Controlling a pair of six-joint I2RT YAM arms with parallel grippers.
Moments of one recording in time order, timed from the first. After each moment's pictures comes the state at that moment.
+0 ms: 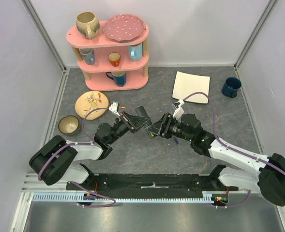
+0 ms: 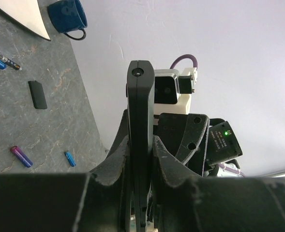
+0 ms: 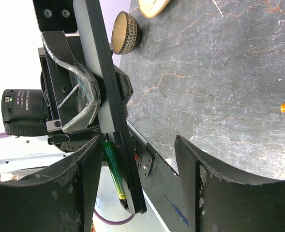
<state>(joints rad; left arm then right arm) -0.69 1.38 0.30 1.27 0.21 -1.39 0.79 1.10 0.54 0.29 -0.23 1.08</state>
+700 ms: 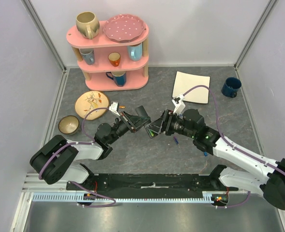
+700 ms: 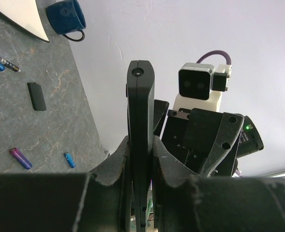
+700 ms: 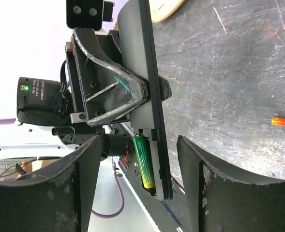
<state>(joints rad) -0.69 1.39 0.30 1.29 0.21 -1.39 0.78 1.06 0.67 0.11 -0.25 0.93</state>
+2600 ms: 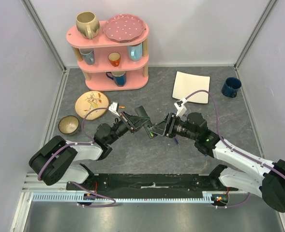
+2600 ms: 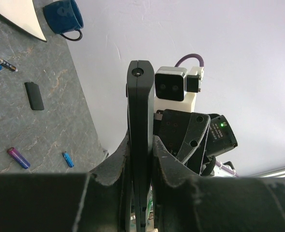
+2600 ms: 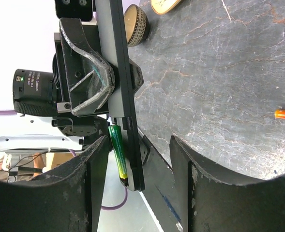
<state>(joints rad) -0.69 1.38 0.29 1.29 0.22 -1.39 0.72 1.03 0.54 0.25 -0.35 0.98</state>
